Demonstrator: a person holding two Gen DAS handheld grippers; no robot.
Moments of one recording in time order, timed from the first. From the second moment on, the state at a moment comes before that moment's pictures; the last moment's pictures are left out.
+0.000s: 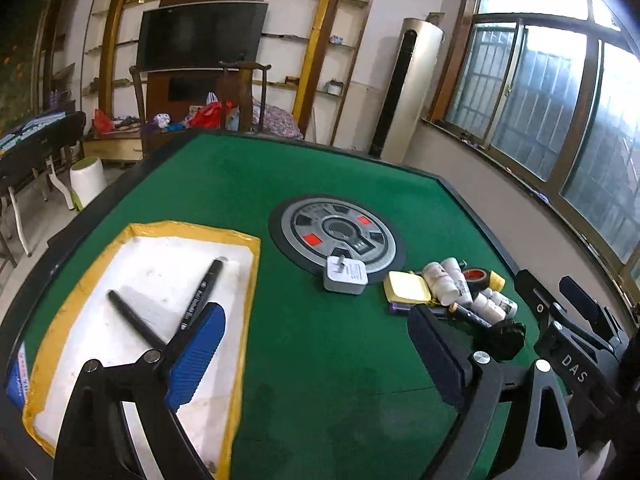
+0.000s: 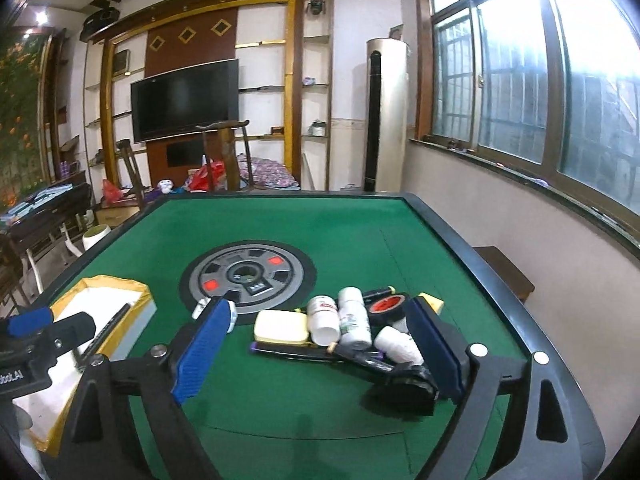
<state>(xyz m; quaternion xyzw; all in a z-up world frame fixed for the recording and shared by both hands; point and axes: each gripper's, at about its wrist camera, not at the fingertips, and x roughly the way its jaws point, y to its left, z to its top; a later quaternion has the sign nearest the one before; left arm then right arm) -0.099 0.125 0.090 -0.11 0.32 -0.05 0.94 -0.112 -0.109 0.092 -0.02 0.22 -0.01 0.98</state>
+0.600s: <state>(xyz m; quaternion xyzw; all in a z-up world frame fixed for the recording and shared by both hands) -0.002 0.086 0.049 -0.10 0.43 -0.04 0.90 -0.023 -0.243 0.055 0.10 0.23 -0.08 0.96</state>
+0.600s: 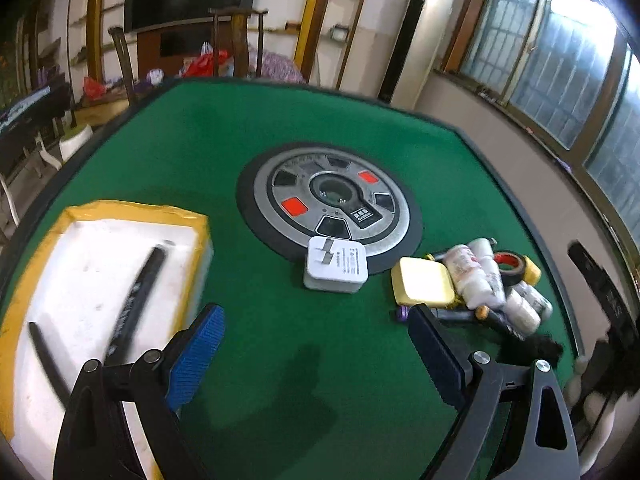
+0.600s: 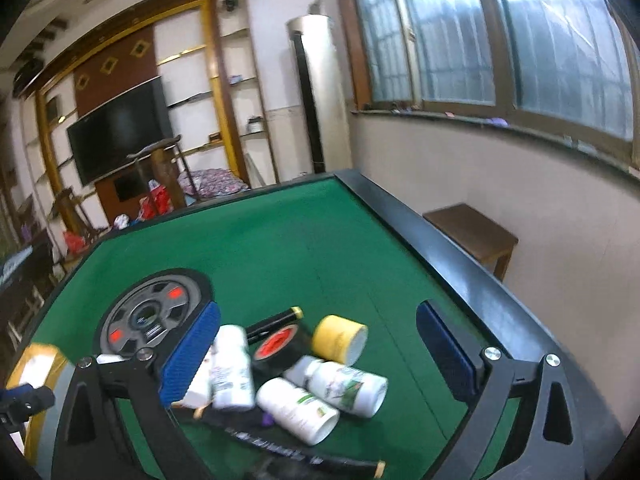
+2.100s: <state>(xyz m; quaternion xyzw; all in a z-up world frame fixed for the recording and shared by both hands) -0.085 0.120 0.079 -0.16 0.37 -0.15 0.90 -0.061 -0.235 0.035 0.08 0.36 0.12 0.92</state>
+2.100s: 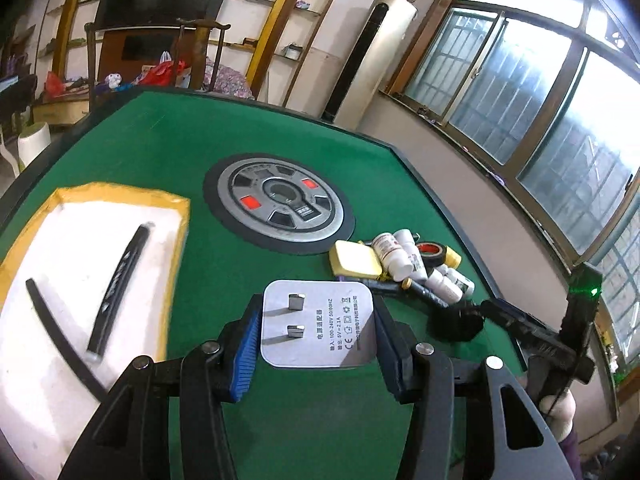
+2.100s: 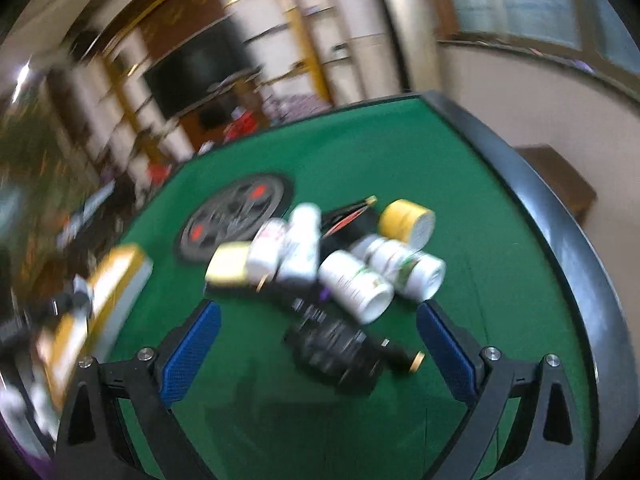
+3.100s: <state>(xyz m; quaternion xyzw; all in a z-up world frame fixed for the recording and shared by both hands) -0.120 0.274 0.075 -0.17 0.33 0.00 0.93 -0.070 -0.147 0.081 0.02 0.34 0.17 0.92</state>
